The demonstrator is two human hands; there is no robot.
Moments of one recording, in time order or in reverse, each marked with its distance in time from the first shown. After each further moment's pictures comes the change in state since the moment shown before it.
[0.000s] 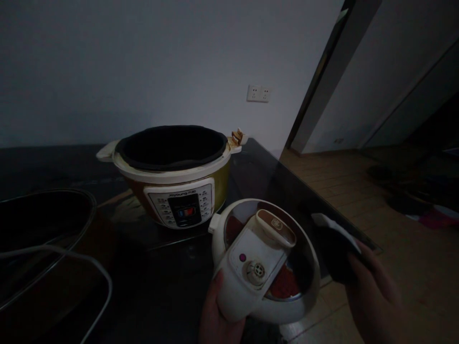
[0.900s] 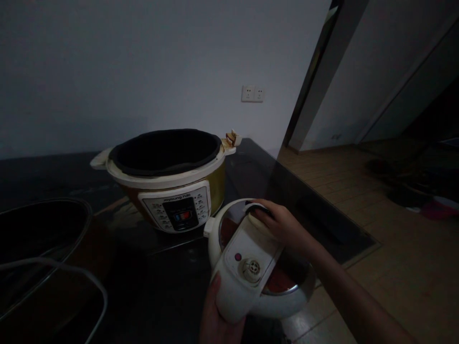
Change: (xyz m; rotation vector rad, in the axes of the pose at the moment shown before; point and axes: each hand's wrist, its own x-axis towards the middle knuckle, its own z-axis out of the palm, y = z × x) left_hand 0.003 0.000 -0.002 -0.053 -0.196 -0.003; right_hand 0.076 -0.084 0.102 -0.088 -0.690 -0.438
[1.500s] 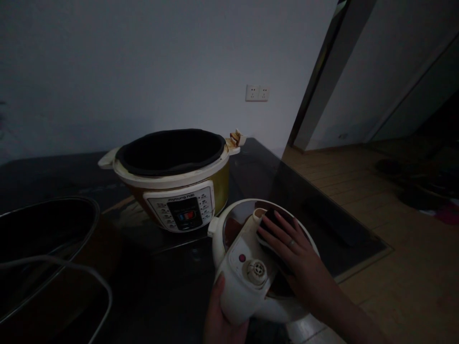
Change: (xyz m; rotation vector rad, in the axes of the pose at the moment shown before) left_hand 0.004 -0.002 0.002 0.040 0.023 0.017; right_hand -0.076 -0.004 0.015 -0.515 0.082 -0.306
